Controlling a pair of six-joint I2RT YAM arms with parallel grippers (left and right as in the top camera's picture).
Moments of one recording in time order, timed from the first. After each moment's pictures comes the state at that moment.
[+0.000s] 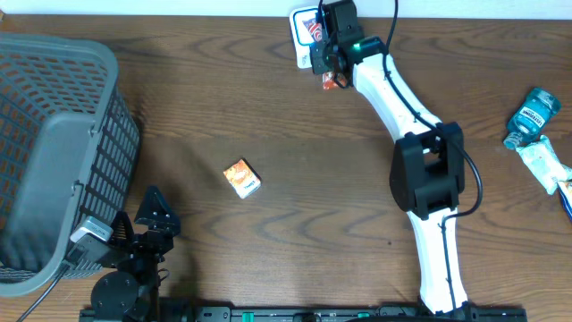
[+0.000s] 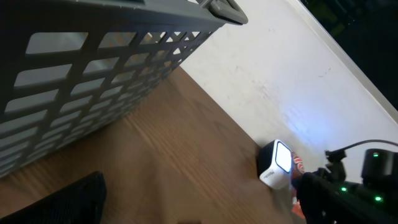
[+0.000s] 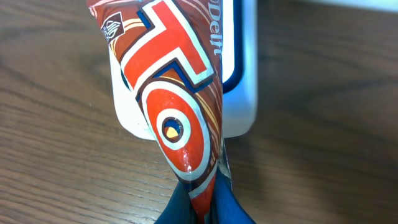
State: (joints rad) left arm -0.07 0.01 0.43 -0.61 -0.25 -0.78; right arm 0.35 2.43 2.14 -0.59 0.03 0.14
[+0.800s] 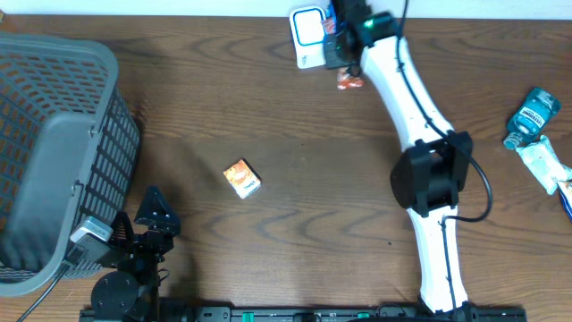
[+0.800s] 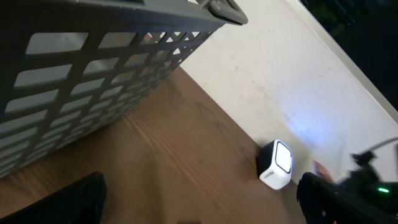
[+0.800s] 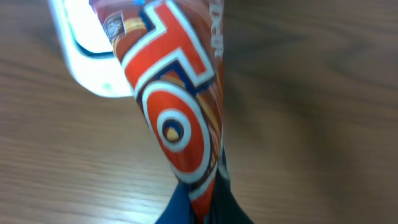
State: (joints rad) left arm -0.07 0.01 0.43 -0.61 -0.25 -0.78; right arm 0.31 2.45 2.50 -1.14 0.17 0.17
